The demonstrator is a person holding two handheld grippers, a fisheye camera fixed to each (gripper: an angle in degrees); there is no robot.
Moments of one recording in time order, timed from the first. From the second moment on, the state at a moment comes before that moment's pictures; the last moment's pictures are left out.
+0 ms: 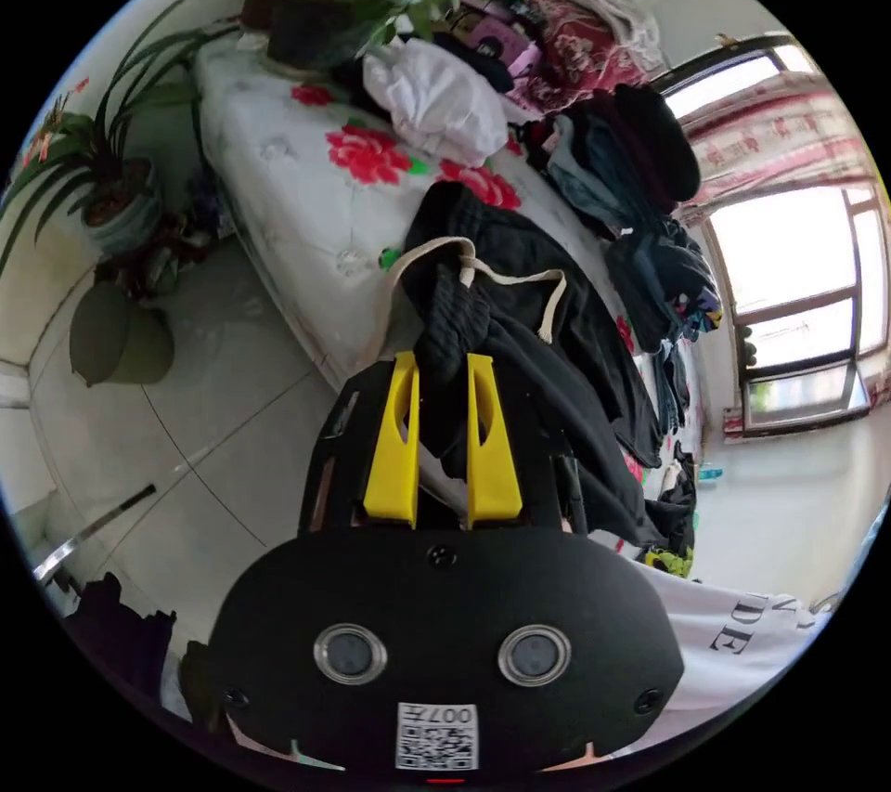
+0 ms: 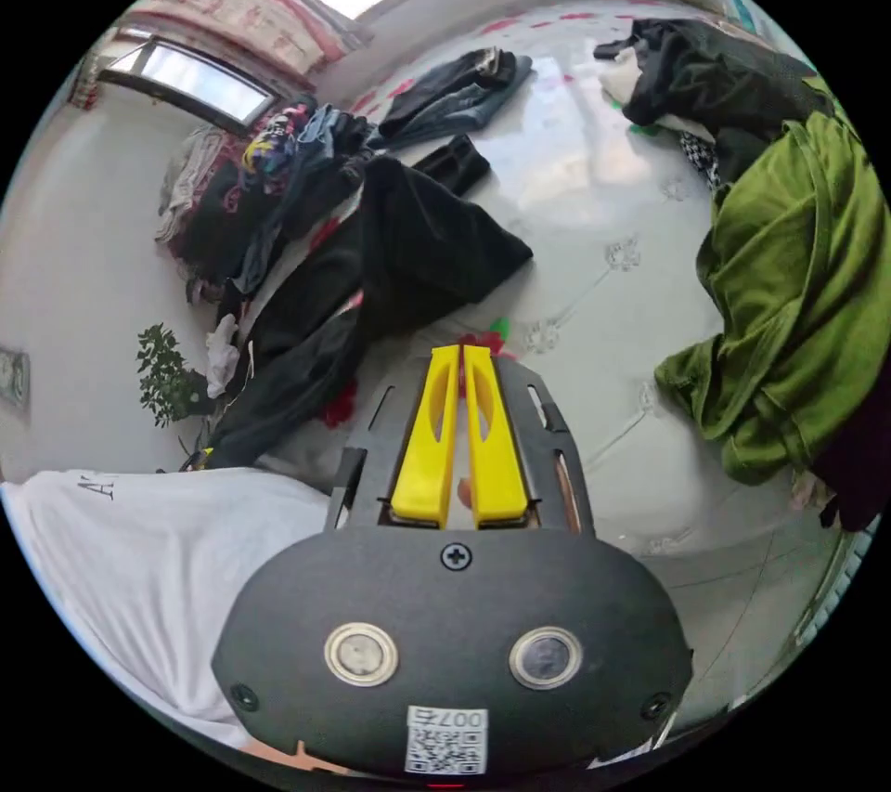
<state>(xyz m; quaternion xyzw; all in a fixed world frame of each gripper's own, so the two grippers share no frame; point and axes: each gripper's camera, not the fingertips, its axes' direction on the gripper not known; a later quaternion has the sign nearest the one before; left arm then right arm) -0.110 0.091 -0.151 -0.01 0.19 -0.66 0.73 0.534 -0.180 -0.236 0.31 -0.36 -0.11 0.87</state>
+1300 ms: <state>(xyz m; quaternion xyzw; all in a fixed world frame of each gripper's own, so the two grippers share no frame) -0.192 0.237 -0.179 -0.03 0.33 -0.62 0.71 0.368 -0.269 -0.348 0.36 -0.22 -0.10 0.90</state>
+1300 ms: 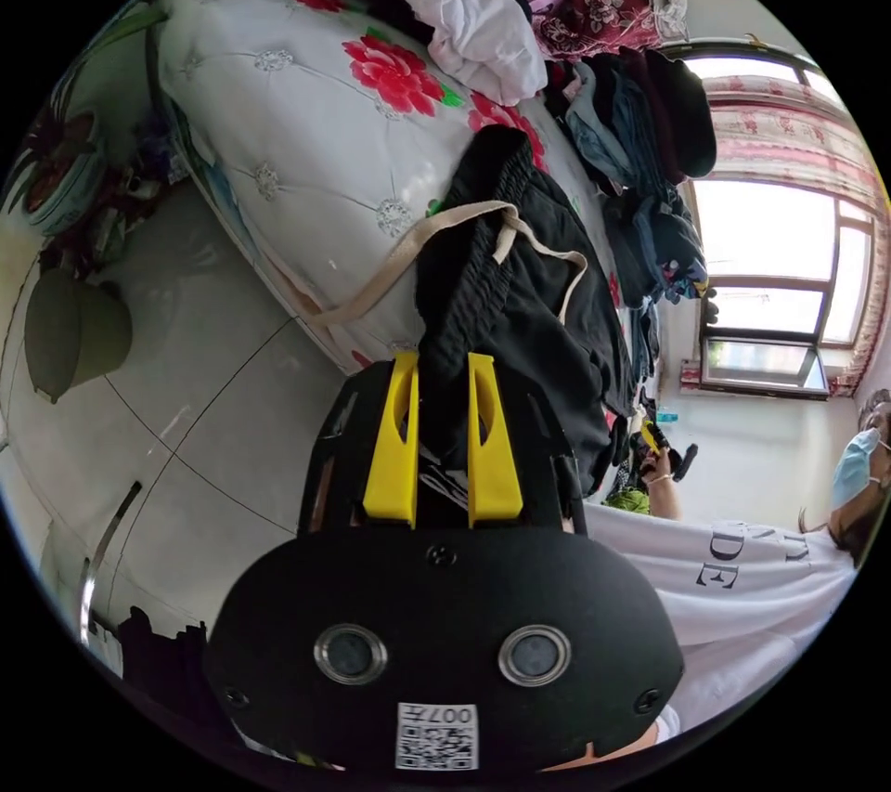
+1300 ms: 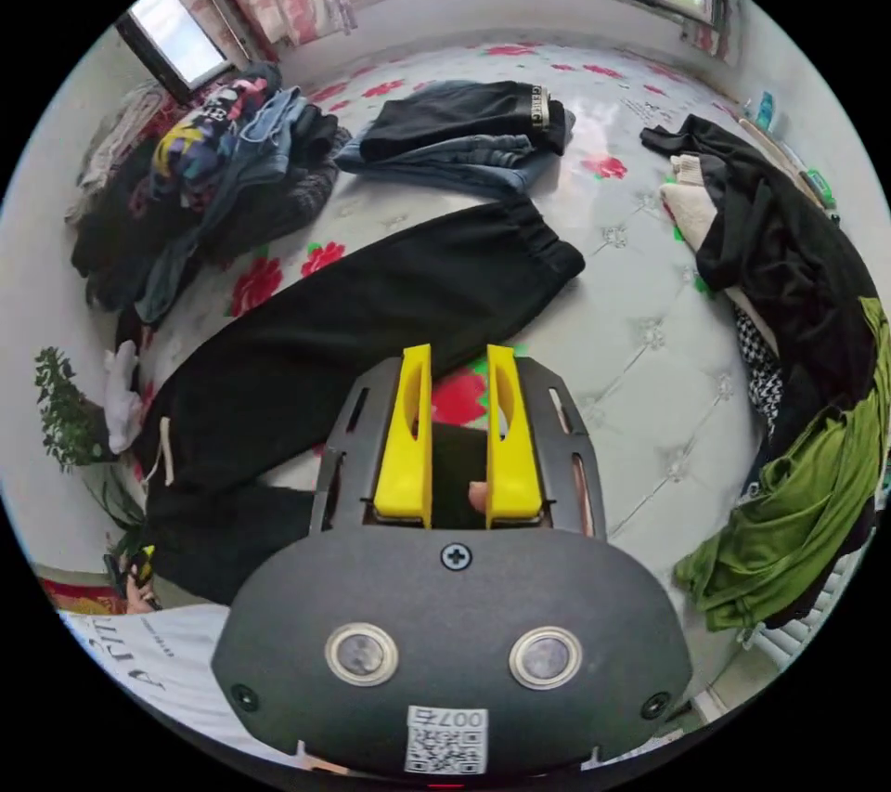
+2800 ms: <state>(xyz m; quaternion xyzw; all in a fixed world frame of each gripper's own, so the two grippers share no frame) -0.319 0.033 -0.069 0.15 0.24 -0.73 0.62 0.452 -0.298 -0.467 0.39 -0.41 -0.10 0.82</state>
